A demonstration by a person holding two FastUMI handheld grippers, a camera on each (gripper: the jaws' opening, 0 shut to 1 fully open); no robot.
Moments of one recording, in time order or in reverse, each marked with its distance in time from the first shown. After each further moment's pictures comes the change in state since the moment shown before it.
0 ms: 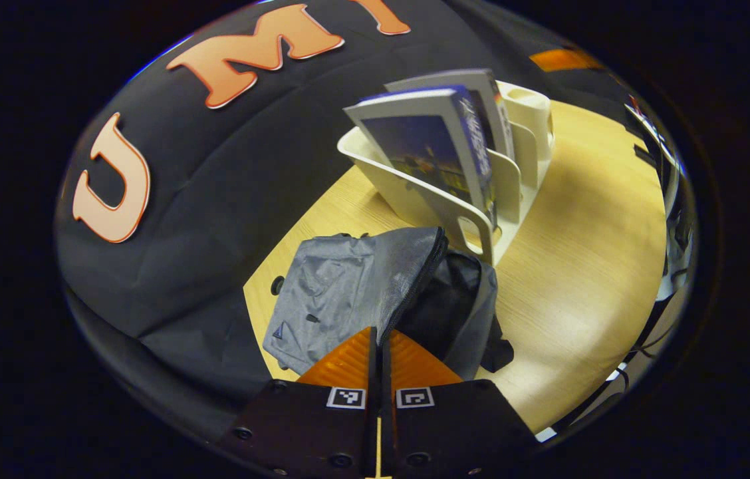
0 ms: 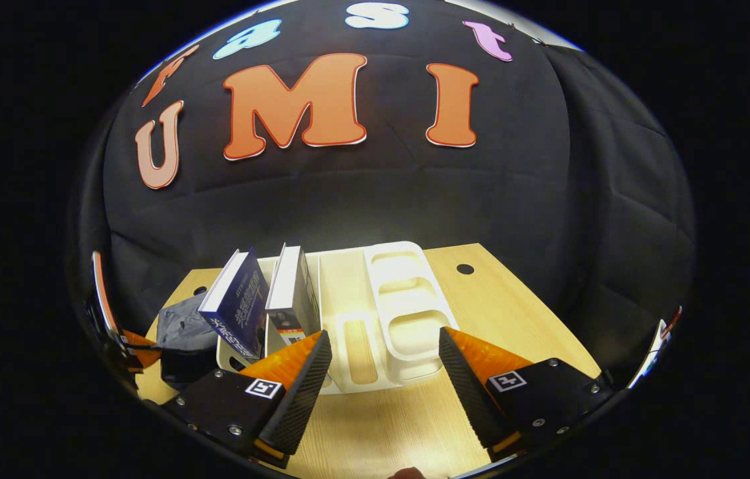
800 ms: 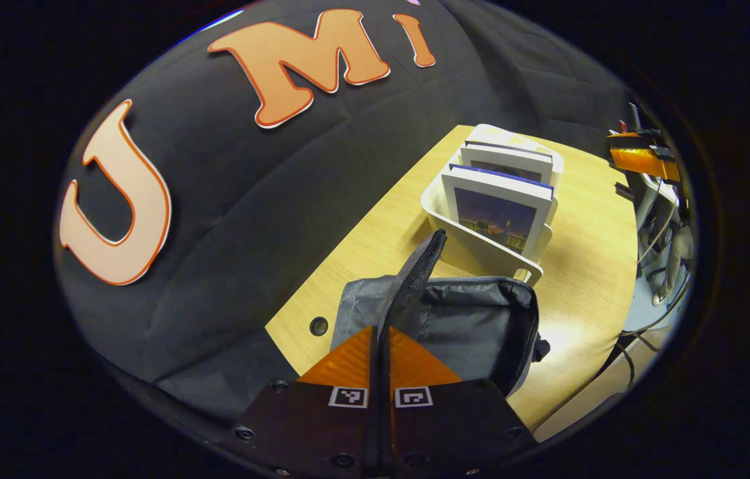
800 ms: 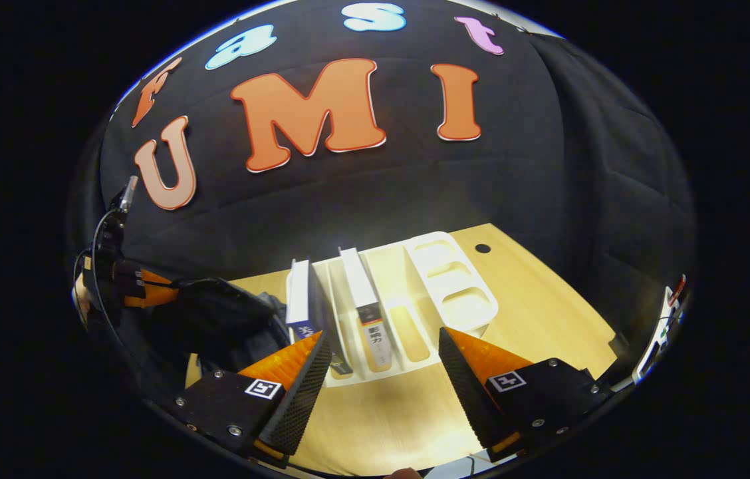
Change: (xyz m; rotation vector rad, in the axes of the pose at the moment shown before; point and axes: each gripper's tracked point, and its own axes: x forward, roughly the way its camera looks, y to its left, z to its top) left arm -0.023 0.155 0.070 0.059 -0.122 -0.159; right arm -0.067 0.102 0.016 0.136 0.113 0.093
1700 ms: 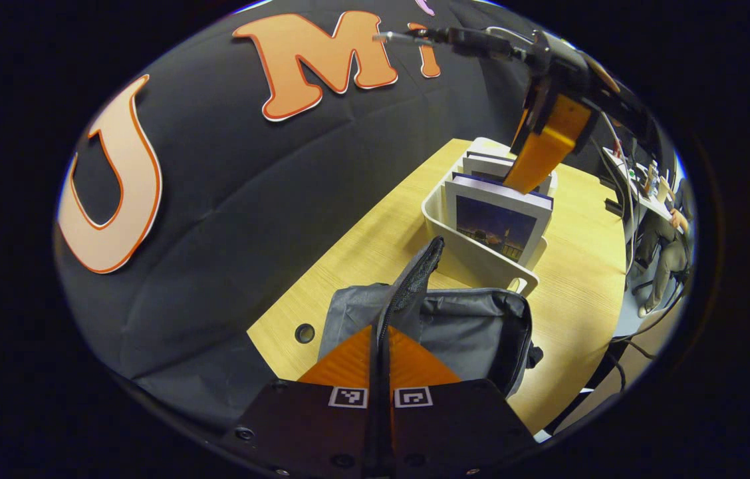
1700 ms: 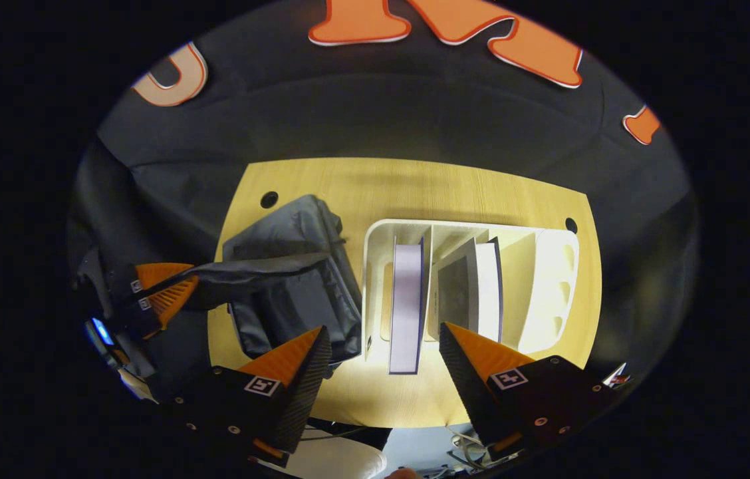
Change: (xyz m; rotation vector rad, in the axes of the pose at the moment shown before) left arm 0.013 0.004 -0.013 -0.068 -0.043 -0.068; right arm 0.125 0.117 0.033 -0.336 0.723 0.024
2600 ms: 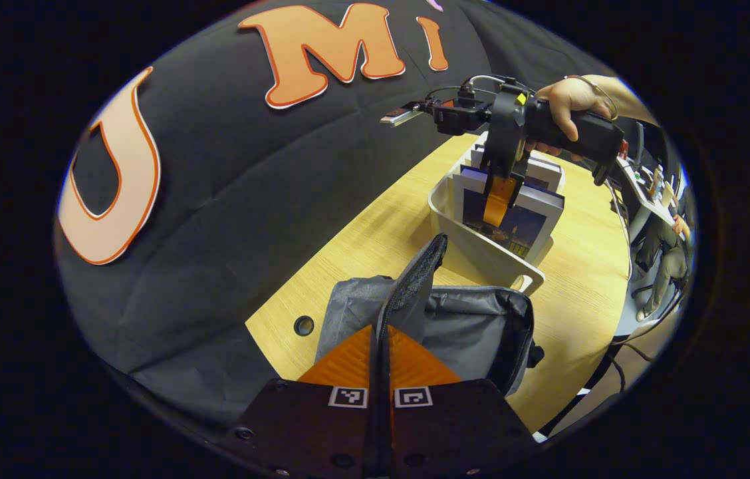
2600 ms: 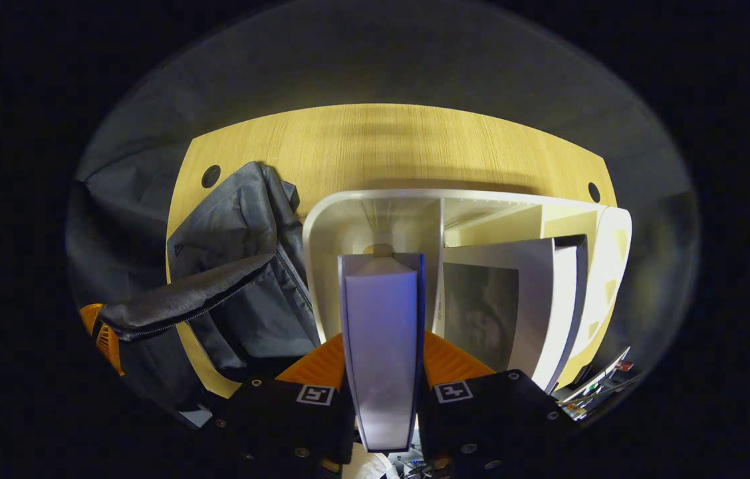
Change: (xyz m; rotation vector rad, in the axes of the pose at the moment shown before) left arm 0.009 -0.001 -0.006 -0.027 0.047 -0.004; right arm 0.100 -0.015 -0.007 0.069 0.193 -0.036
